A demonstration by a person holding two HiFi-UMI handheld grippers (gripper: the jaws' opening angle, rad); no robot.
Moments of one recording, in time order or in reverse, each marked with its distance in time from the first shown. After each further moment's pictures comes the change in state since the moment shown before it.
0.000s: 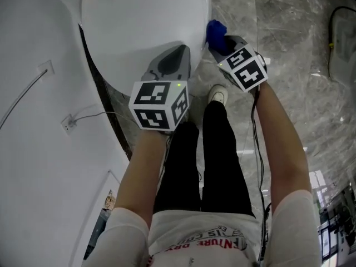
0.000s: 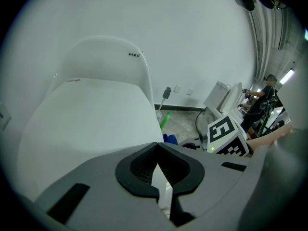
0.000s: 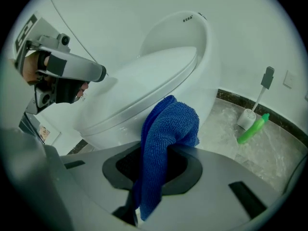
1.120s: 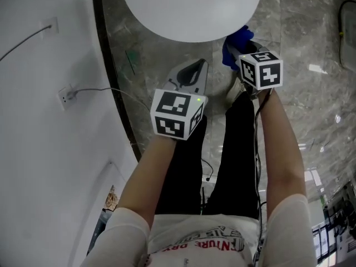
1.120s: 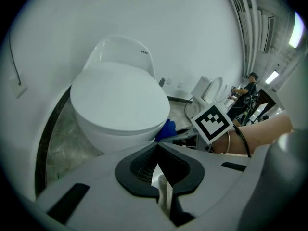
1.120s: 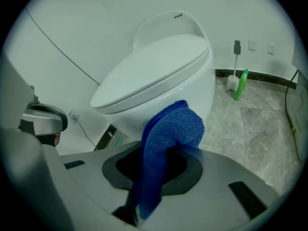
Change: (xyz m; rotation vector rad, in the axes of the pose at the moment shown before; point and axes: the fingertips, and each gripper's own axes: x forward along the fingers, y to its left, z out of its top) left arm -0.152 0.053 -0.193 0.024 0.039 -0.126; right arm 0.046 0.176 -0.055 0.379 -0.063 -0.161
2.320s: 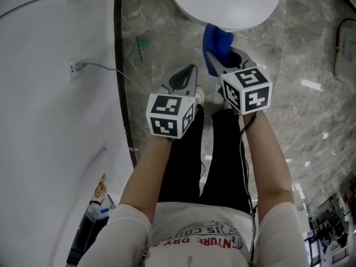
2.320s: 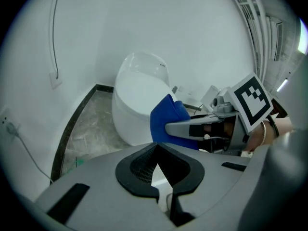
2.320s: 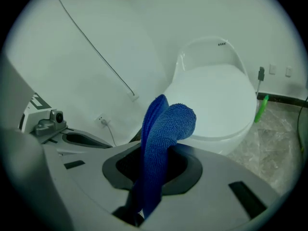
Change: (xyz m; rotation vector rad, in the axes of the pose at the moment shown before) left arm -0.112 0.042 -0.051 -0.109 -0.074 0.122; right arm -0.049 0.191 0.035 -0.164 -0.137 0.120
